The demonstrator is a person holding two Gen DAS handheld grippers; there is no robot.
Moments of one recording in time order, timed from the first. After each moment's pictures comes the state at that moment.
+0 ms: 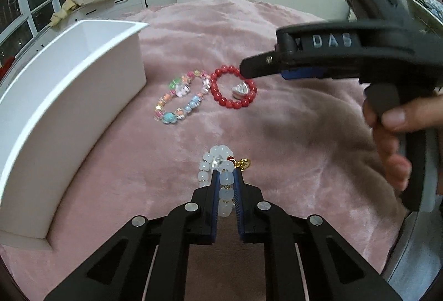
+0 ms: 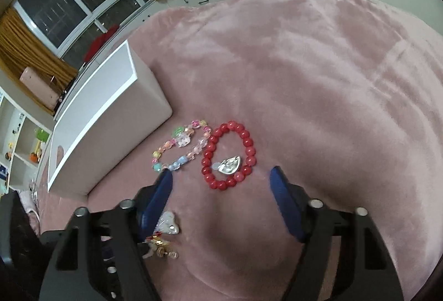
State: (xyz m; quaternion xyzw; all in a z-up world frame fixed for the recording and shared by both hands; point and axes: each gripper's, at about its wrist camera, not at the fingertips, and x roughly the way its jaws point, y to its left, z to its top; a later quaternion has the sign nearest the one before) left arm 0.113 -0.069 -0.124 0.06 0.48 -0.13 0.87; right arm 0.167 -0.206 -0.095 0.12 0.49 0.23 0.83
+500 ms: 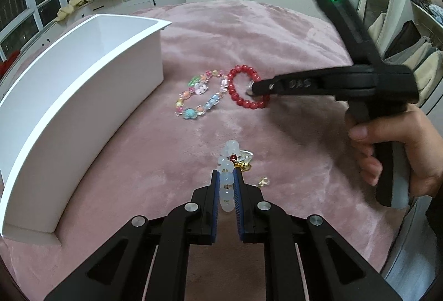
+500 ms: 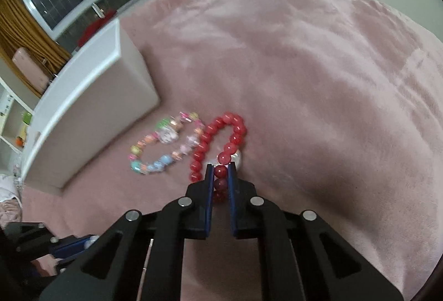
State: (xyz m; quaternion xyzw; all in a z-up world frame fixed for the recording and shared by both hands) left arm 0.110 -0.047 -0.119 0.05 0.48 -0.12 0.87; right arm 0.180 -0.182 -0.114 0.08 0.49 0.23 0.84
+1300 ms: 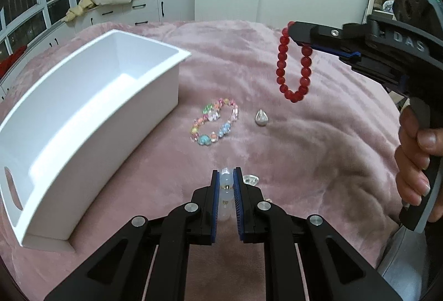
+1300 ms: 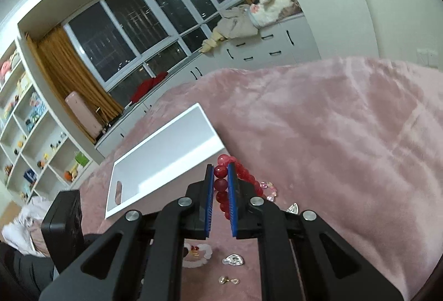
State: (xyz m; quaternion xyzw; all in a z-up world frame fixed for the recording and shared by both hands) left arm 0.115 -0.033 -0.085 0.02 0.45 -0.12 0.88; right arm 0.131 -0.205 -0.006 0.17 0.33 0.32 0.87
